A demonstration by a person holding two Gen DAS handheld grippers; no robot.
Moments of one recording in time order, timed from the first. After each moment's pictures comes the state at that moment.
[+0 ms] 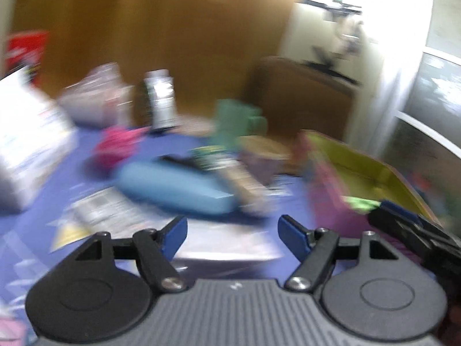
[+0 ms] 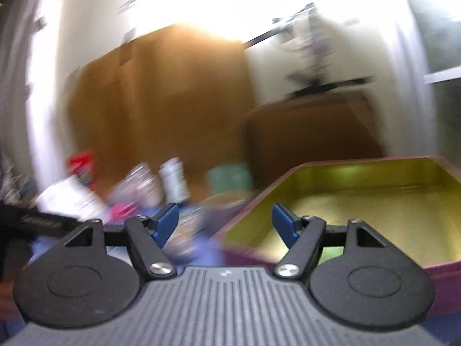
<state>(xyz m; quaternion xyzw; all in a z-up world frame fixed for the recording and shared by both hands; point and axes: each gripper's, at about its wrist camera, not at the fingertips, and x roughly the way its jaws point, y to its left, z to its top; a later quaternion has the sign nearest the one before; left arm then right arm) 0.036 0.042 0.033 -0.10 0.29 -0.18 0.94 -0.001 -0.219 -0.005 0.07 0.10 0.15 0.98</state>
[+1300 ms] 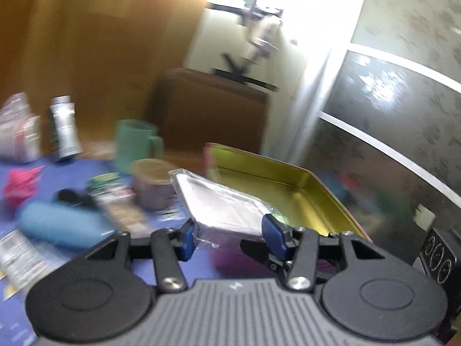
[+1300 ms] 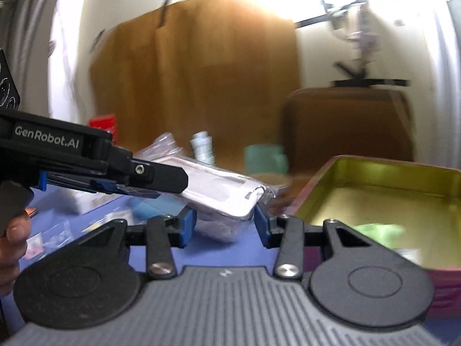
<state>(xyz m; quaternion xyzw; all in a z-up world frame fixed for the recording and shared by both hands) 0.029 -0.055 0.088 -0.08 0.26 -0.35 0.90 -0.013 -0.219 0.009 0.03 0.10 0.10 0.99</state>
